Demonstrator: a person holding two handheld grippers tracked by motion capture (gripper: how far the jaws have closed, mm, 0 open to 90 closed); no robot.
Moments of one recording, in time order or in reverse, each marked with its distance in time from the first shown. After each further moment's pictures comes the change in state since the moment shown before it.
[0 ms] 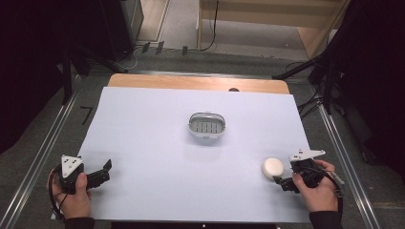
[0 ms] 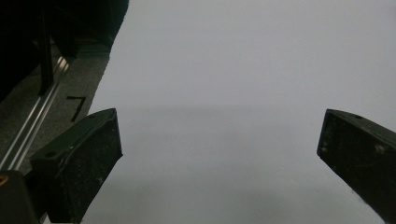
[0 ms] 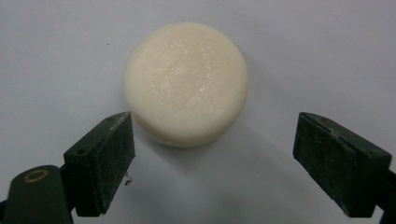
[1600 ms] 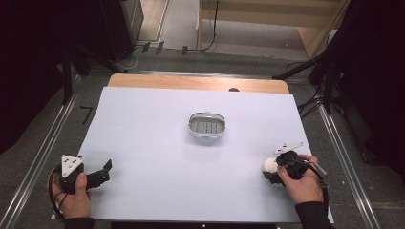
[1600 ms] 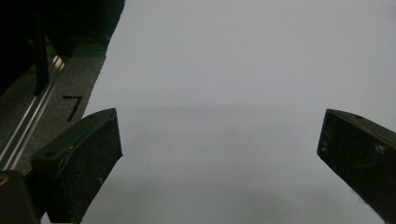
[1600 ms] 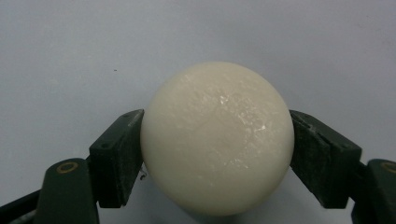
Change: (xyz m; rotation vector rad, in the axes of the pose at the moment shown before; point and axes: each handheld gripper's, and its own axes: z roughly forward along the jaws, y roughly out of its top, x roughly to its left) left arm 0.001 0.000 0.000 0.005 -0.013 0.000; right arm 0.014 0.029 0.025 0.095 -0.010 -0.007
